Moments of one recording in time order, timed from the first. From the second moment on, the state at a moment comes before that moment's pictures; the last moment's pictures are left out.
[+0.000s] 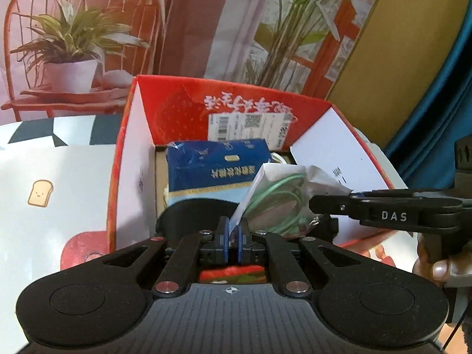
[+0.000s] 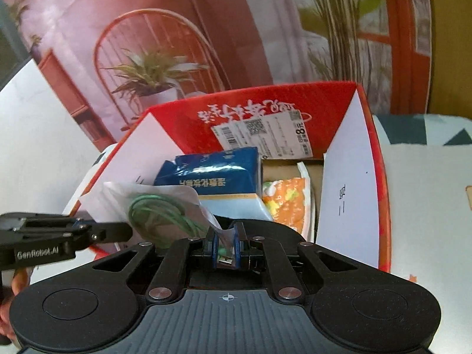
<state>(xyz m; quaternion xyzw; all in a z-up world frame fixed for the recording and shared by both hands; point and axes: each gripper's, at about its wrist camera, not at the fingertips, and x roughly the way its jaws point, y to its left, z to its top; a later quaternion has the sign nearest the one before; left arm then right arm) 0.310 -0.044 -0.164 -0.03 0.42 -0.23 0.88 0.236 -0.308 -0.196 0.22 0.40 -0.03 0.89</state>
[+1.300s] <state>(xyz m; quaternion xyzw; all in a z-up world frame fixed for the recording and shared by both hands) 0.163 -0.017 -0.198 -0.04 0.37 -0.17 0.91 0.085 -0.236 -0.207 0.12 0.27 -0.07 0.95</state>
